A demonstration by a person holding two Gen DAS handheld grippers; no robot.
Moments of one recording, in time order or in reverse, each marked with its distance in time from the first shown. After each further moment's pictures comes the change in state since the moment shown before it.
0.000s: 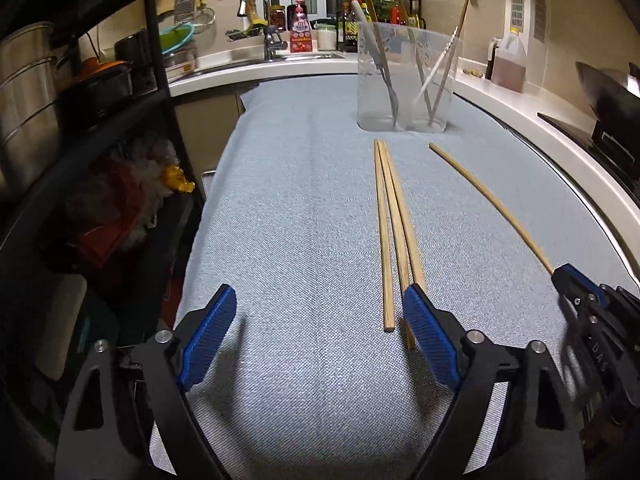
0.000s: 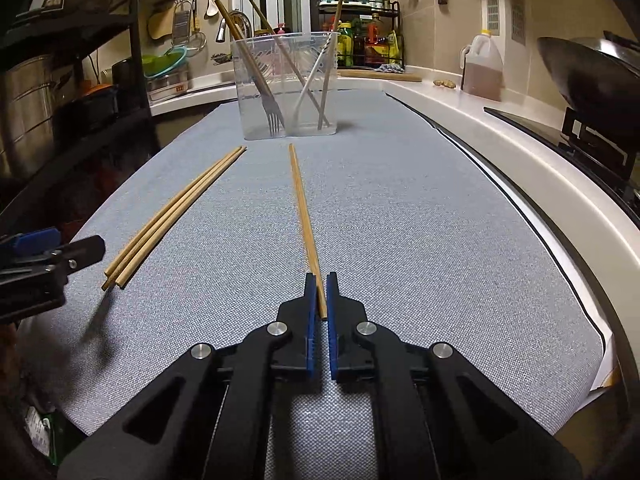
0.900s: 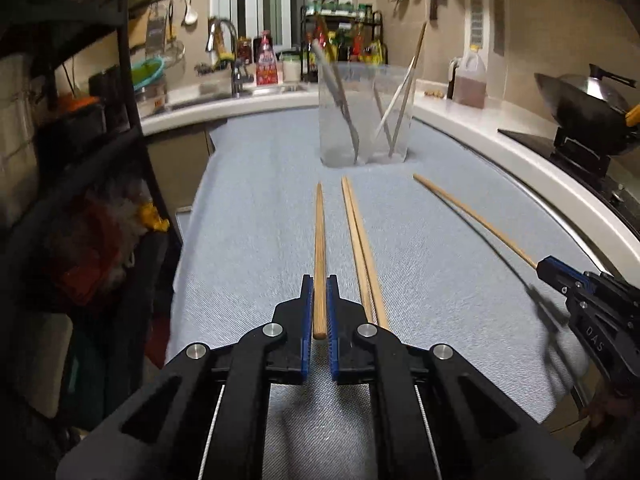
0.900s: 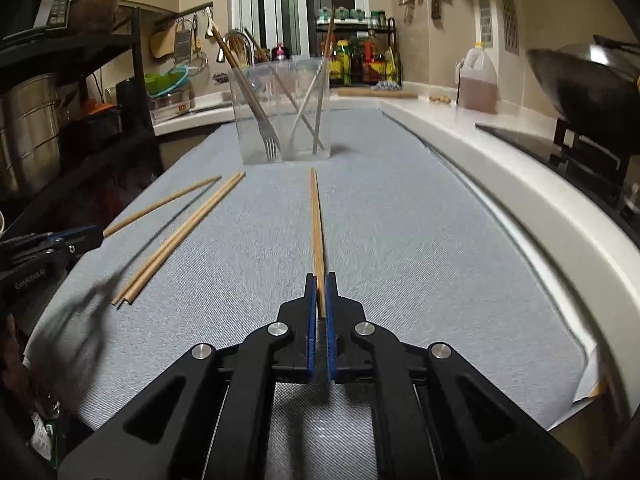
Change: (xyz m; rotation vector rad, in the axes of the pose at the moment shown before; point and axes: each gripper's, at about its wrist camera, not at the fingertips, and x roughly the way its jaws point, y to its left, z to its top) left arm -0.034 -0.006 0.011 0.086 -0.145 -0.099; right arm -0.029 -0.013 0.009 0.008 -0.086 0.012
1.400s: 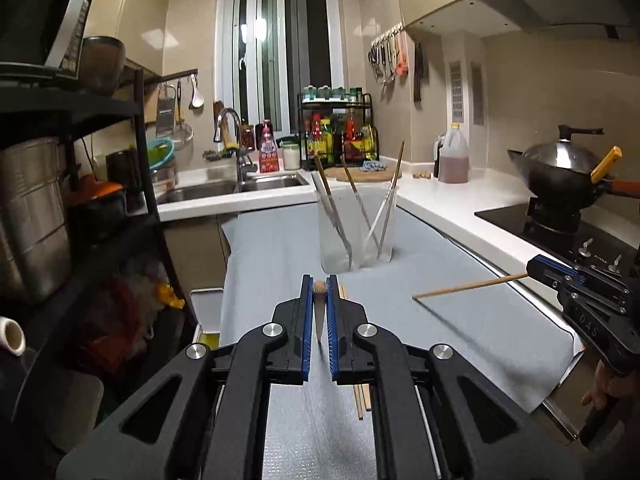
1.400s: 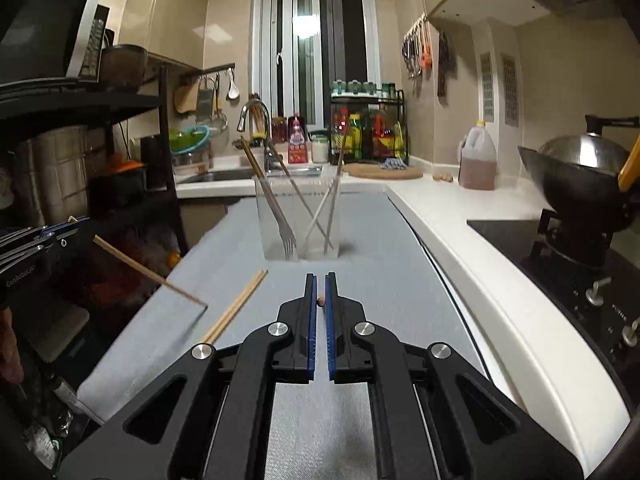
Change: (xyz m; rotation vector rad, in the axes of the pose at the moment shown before) left arm -0.091 0.000 0.051 0.024 -0.260 0.003; right arm -0.078 0.000 0.064 -0.034 -0.210 0.043
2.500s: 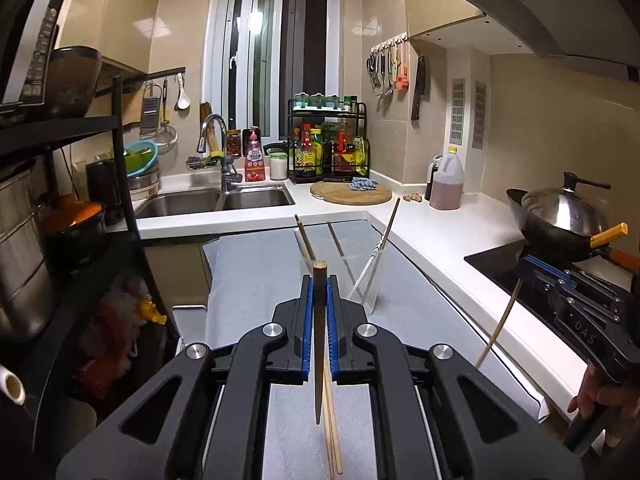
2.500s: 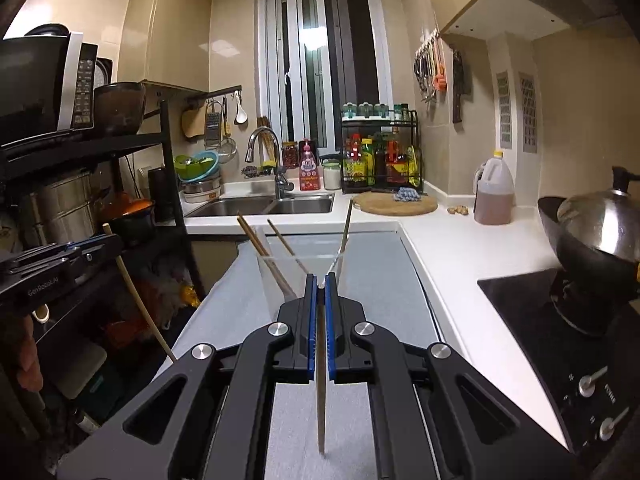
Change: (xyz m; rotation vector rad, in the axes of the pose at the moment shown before) left arm 0.034 -0.001 0.104 -0.051 0.034 -0.062; right arm 0.020 -0.022 0.112 0.006 -0.029 0.068
